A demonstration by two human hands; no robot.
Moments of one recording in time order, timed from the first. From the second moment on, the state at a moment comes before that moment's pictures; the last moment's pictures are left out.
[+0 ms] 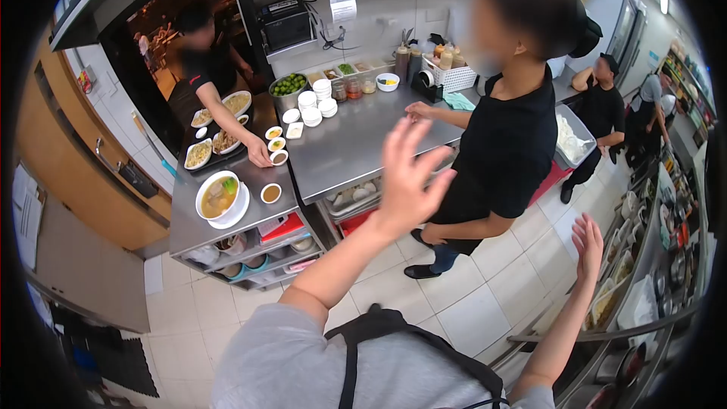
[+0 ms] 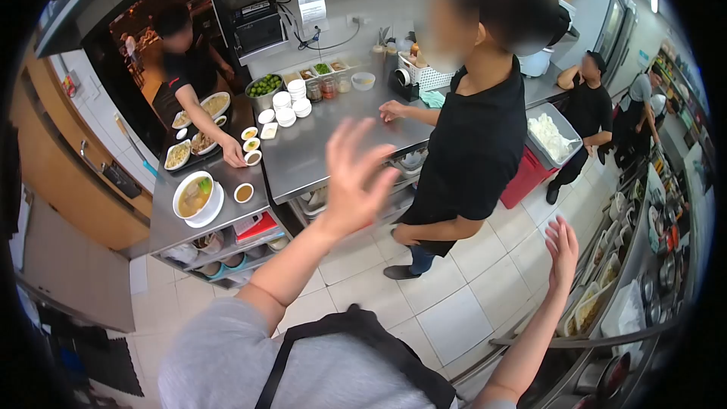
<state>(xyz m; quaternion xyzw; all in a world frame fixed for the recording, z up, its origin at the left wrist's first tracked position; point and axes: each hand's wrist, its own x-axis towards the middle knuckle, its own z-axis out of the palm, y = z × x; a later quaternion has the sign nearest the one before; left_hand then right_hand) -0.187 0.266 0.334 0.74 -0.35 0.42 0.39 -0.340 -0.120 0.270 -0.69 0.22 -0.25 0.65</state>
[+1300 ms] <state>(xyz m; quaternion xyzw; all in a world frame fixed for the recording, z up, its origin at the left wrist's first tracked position) -0.123 0.241 0.336 0.68 0.20 0.63 0.32 0.075 -0.012 0.304 -0.55 -0.58 -0.23 0.56</state>
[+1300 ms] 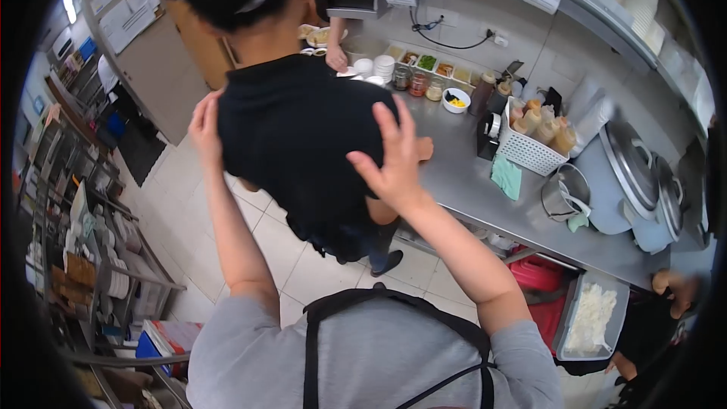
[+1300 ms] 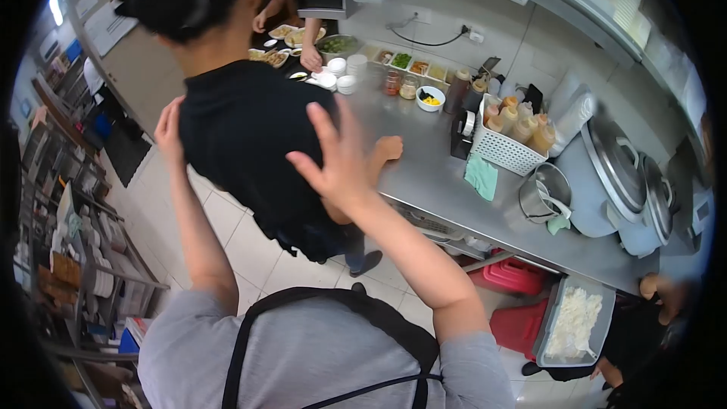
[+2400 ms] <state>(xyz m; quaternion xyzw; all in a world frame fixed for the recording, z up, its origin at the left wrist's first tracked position) 0.103 0.074 0.367 0.84 -0.03 0.54 0.11 0.388 0.049 0.104 -0.66 -0.46 0.08 0.58</state>
